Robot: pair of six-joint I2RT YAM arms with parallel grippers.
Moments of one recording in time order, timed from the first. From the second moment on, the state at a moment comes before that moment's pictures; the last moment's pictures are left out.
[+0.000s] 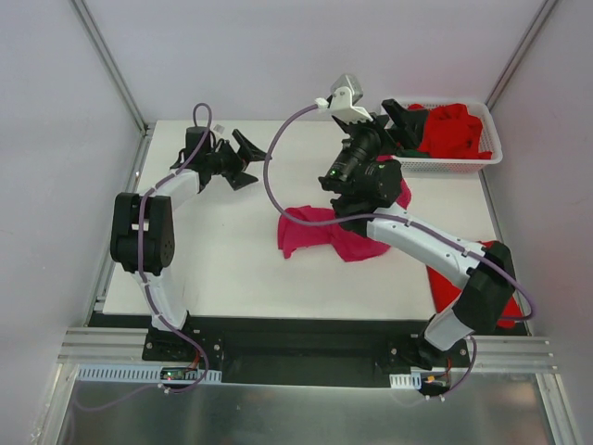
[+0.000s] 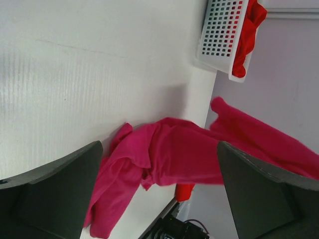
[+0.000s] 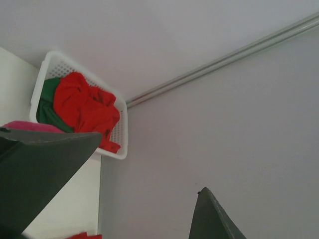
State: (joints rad) left arm -0.10 1.88 1.27 0.02 0.70 -1.00; right arm 0.91 1.58 1.43 1.16 1.30 -1.68
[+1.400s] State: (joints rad) left arm -0.38 1.83 1.49 -0.70 0.21 -0.55; right arm 0.27 1.57 1.66 -0.73 -0.11 0.16
